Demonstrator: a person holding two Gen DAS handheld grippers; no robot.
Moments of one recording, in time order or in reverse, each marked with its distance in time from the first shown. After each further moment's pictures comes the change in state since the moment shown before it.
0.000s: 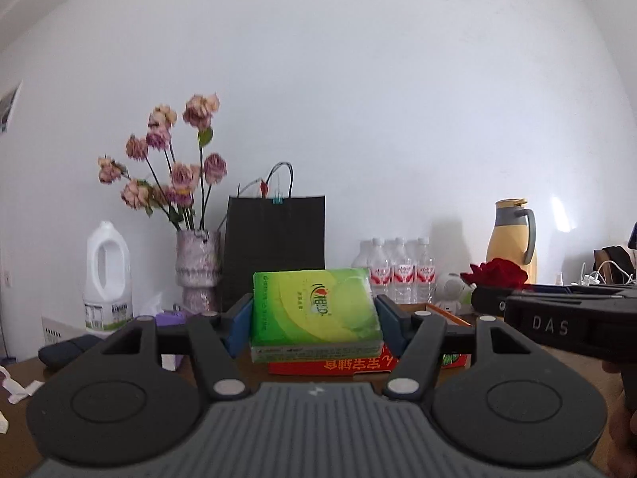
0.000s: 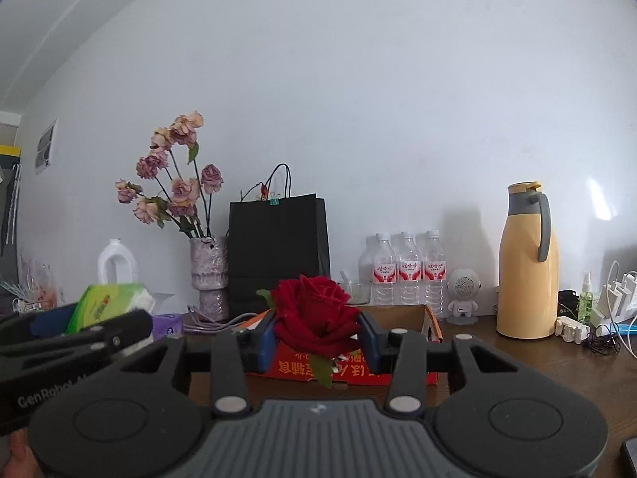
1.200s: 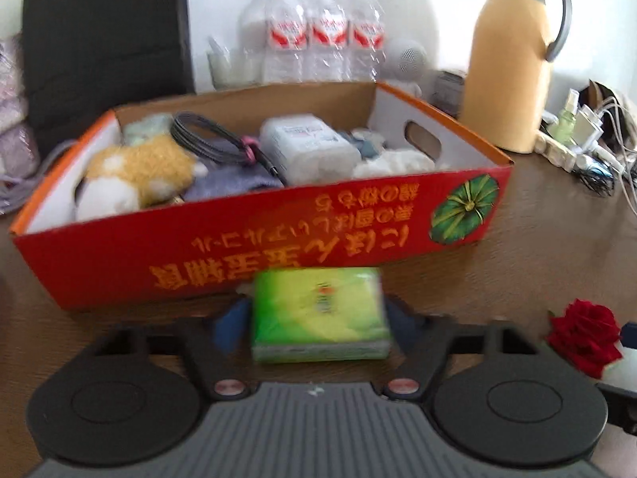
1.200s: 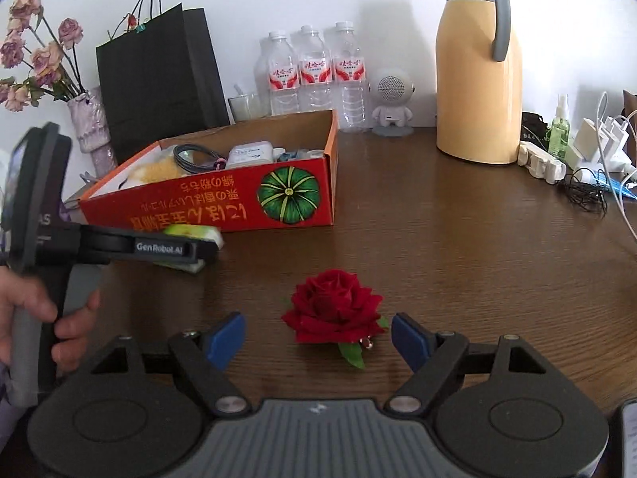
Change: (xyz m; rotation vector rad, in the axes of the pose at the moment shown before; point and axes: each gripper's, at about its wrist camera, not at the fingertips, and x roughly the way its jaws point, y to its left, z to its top) left arm 0.318 -0.071 -0.080 0.085 0.760 -0.304; right arm 0.142 -0.120 -0.036 0.143 0.604 -0.147
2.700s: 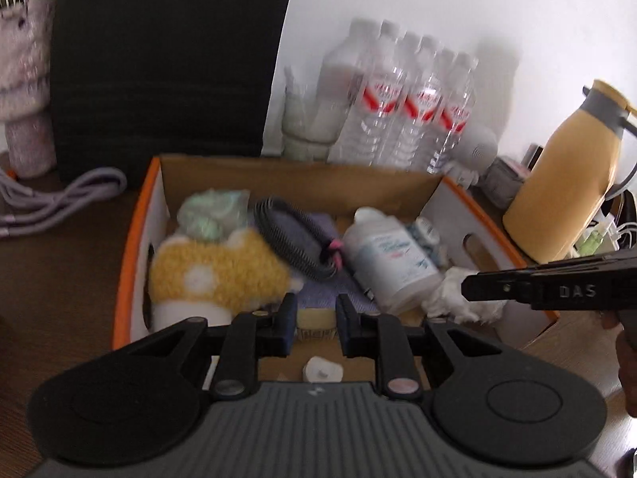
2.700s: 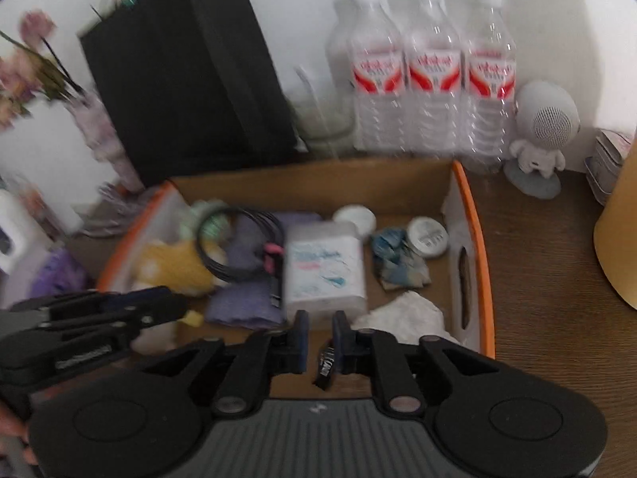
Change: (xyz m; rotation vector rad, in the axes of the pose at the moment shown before) left arm 0.023 0.107 0.088 -0.200 0.036 -0.052; right arm 0.168 0.048 0.194 -0.089 0.293 0.190
